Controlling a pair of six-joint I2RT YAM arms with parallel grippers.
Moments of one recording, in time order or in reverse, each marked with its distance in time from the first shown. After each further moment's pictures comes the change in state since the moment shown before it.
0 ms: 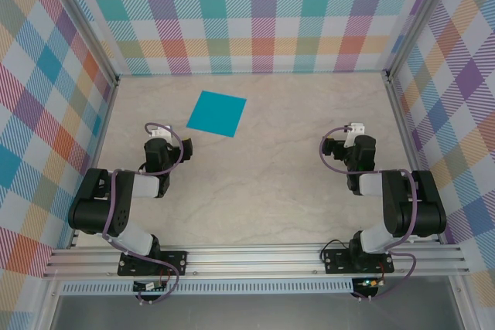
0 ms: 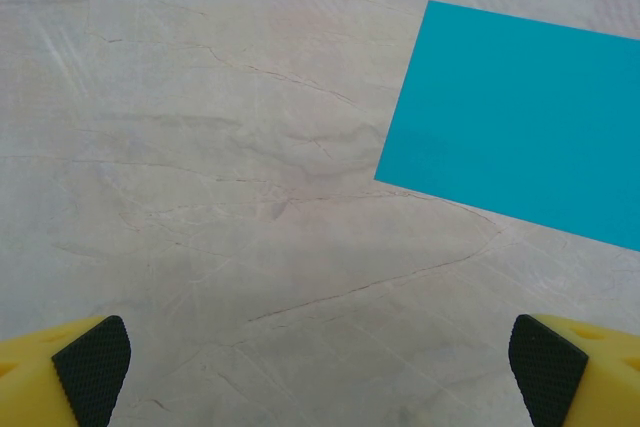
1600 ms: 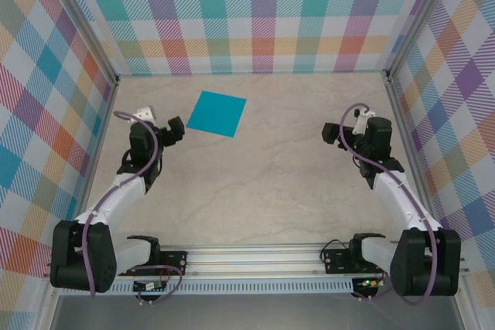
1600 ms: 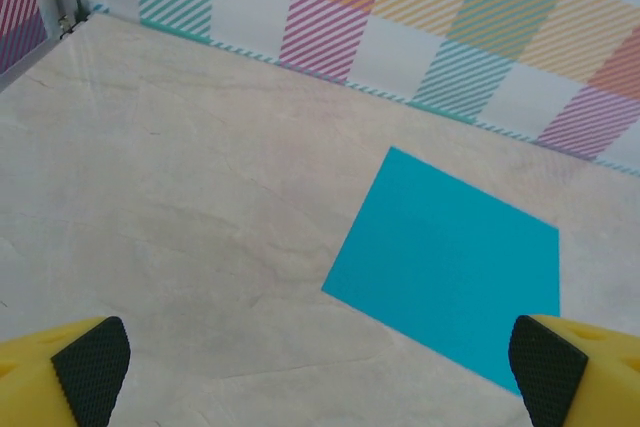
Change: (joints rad) left arm 0.004 -0.390 0.242 -0.573 -0.017 -0.253; right arm 0.001 -0.402 0.276 -0.777 -0.188 0.231
